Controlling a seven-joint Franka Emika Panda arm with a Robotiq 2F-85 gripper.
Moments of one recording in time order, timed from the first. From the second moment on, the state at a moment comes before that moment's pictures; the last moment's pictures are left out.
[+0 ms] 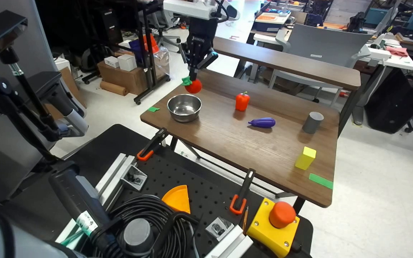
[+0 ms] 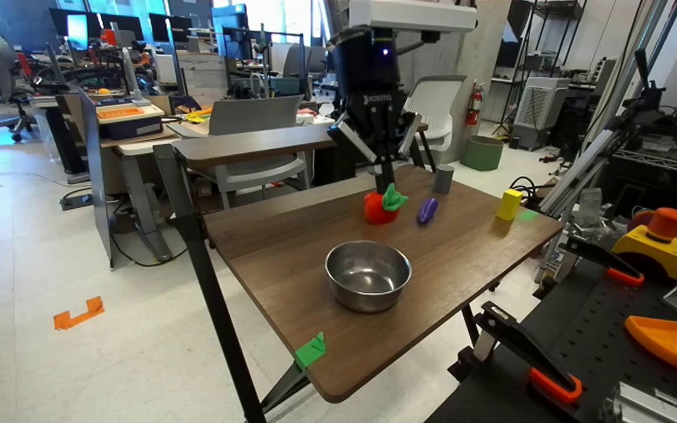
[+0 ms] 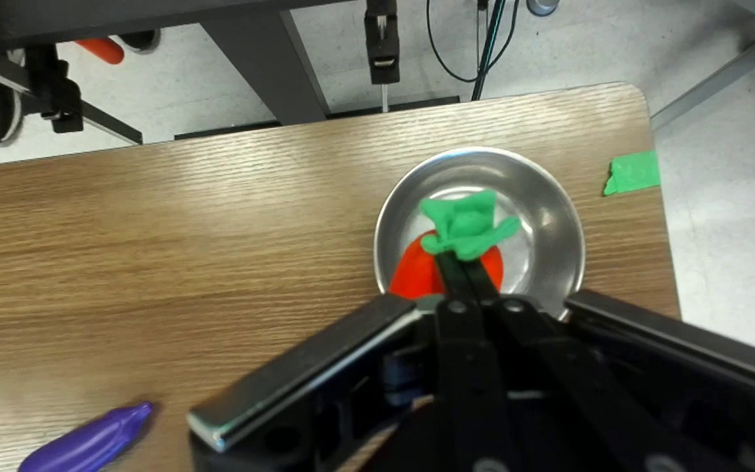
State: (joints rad) arm 0.20 0.50 0.05 -1.84 0.06 1.96 0.30
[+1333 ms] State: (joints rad) arm 0.28 1.10 0.01 -1.06 -0.05 1.86 0.32
